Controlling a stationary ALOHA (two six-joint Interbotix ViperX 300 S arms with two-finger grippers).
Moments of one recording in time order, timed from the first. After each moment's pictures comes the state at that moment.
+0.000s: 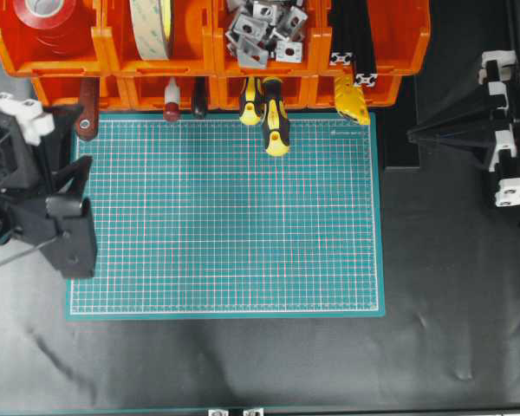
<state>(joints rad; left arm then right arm) -0.52 -0.34 0.65 0.96 1.28 -0.61 0.00 -1.02 1.16 0.07 0.12 0.13</state>
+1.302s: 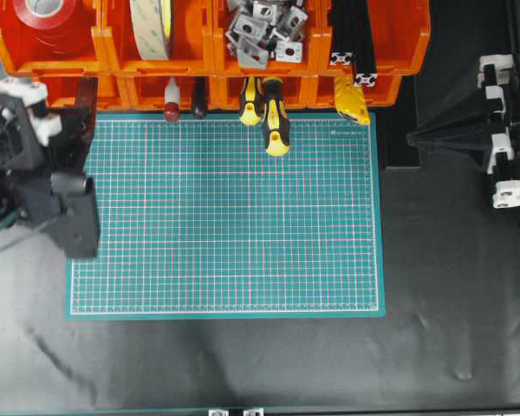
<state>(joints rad) -0.49 -0.35 0.67 0.96 1.25 -0.60 0.00 -1.02 1.18 0.07 0.12 0.13</state>
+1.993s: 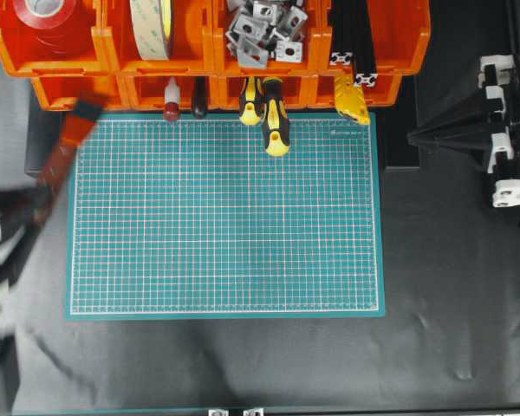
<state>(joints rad) -0.84 -0.27 0.26 0.96 1.59 -0.35 -0.01 -1.04 1.20 0.07 0.12 0.14</state>
